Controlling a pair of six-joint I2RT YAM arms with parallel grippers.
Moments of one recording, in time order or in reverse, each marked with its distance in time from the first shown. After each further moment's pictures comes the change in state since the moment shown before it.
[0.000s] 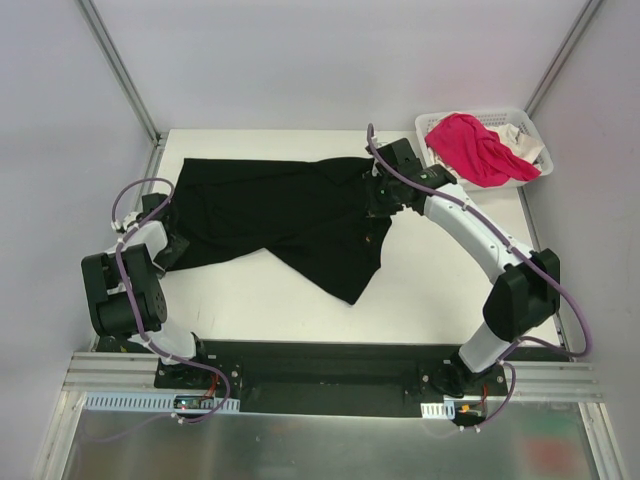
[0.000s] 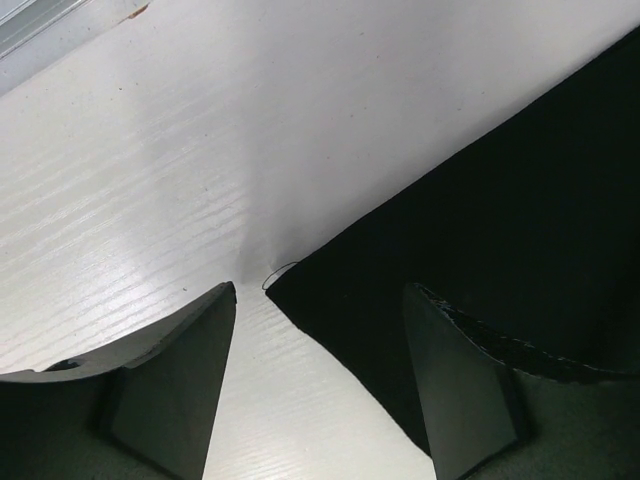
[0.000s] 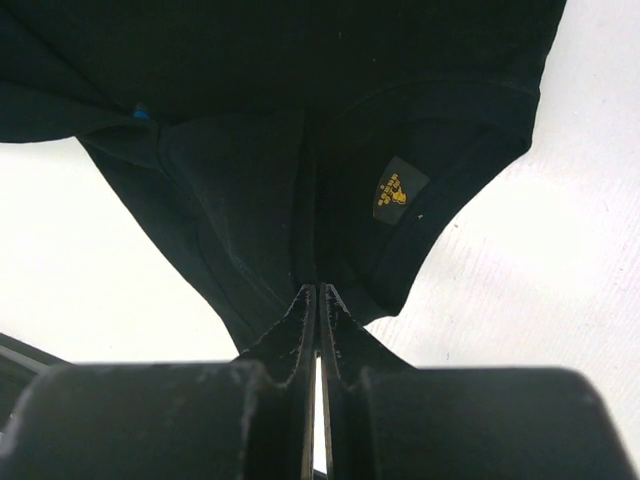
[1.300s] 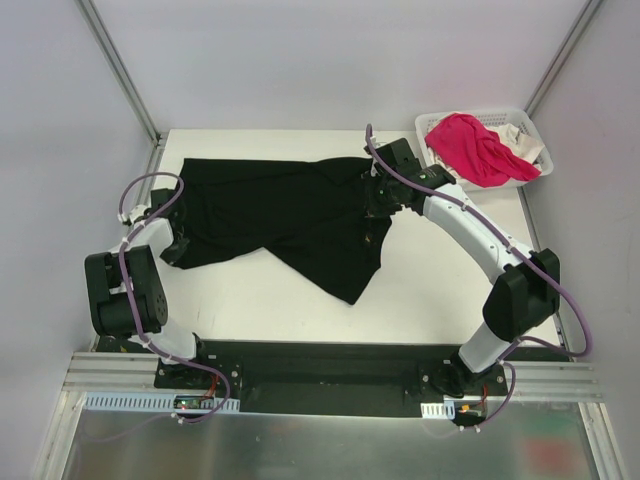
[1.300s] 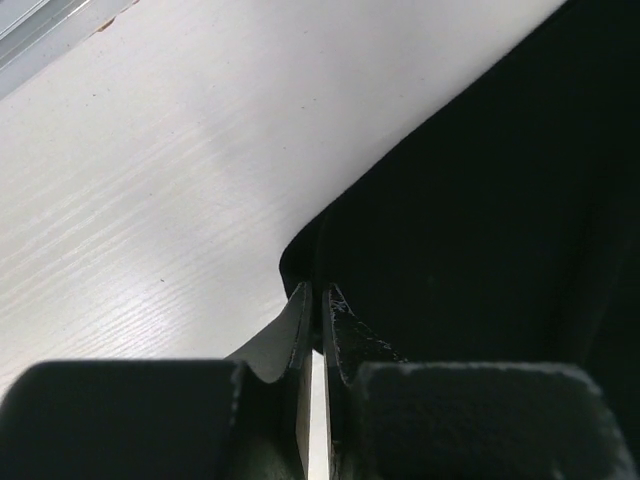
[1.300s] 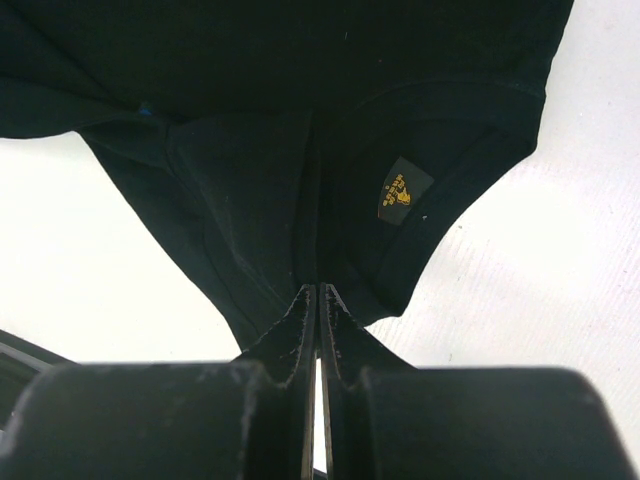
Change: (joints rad) left arm -0.062 0.007 0.022 -0.008 -0.045 0.006; right arm 0.009 0.003 0.010 0.001 0.001 0.000
